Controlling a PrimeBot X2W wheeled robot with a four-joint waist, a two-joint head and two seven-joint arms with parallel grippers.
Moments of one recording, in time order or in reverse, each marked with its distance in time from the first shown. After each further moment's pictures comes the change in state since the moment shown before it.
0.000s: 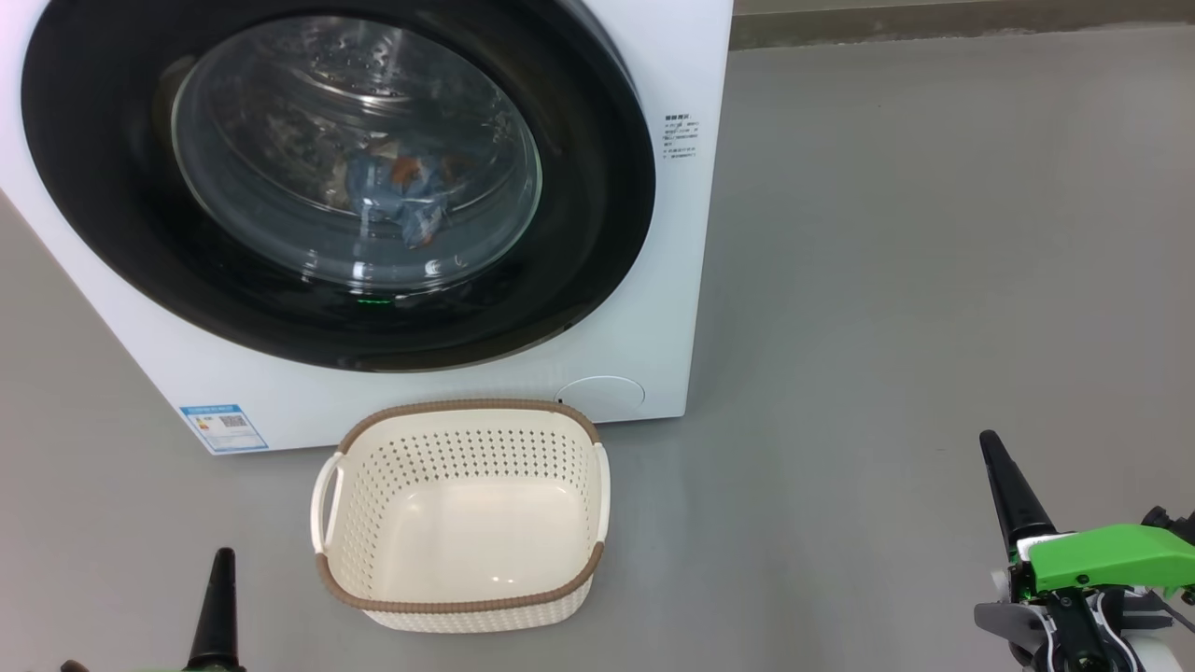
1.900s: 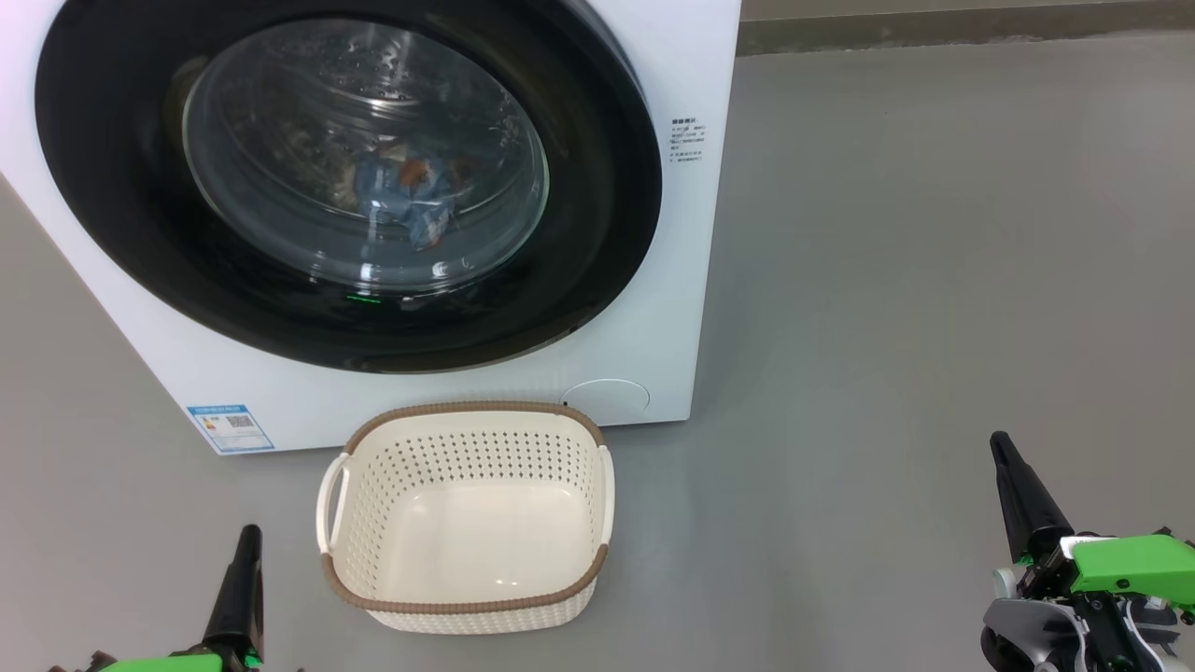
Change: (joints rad) left arm -0.026 -0.025 -0.007 -0.016 -0.313 0.000 0.088; right arm 0.018 0.042 -0.082 -0.032 0.240 0.000 0.088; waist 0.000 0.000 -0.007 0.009
